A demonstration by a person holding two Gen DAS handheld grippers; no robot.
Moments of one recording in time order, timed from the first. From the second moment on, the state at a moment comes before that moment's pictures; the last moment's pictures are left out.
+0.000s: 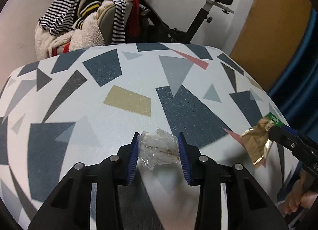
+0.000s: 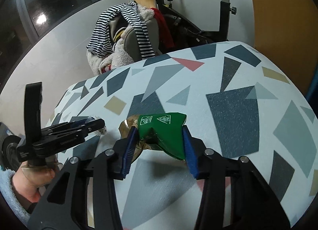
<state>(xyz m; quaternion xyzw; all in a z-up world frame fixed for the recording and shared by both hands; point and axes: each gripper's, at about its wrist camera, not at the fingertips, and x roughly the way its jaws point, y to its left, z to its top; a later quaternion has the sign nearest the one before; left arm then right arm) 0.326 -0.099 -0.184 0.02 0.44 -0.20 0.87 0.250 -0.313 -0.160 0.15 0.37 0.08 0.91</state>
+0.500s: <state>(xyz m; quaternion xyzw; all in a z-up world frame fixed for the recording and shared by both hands) 0.158 -0.044 -0.143 0.02 0.41 -0.24 0.88 0.171 -0.263 -0.145 0.10 0.37 0.14 0.91</state>
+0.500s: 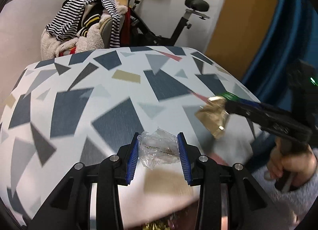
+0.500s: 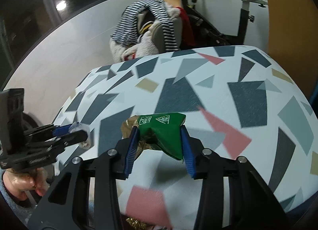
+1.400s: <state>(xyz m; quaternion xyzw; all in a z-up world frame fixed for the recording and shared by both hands) 0.014 -0.003 -0.166 0.01 0.40 -0.22 0.89 0.053 -0.206 -0.175 0.07 0.41 0.18 0.89</state>
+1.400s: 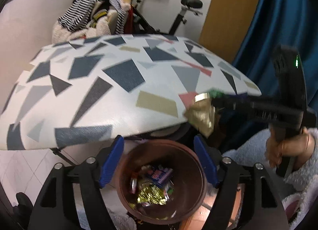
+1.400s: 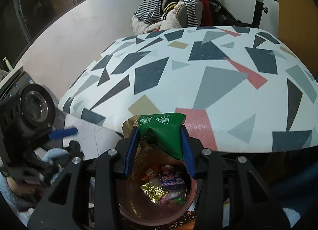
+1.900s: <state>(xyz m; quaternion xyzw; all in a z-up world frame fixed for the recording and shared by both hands) 0.016 0.020 -0.155 0.01 0.38 -0.17 0.91 0.039 -0.174 -0.221 0.06 0.48 0.20 0.85</state>
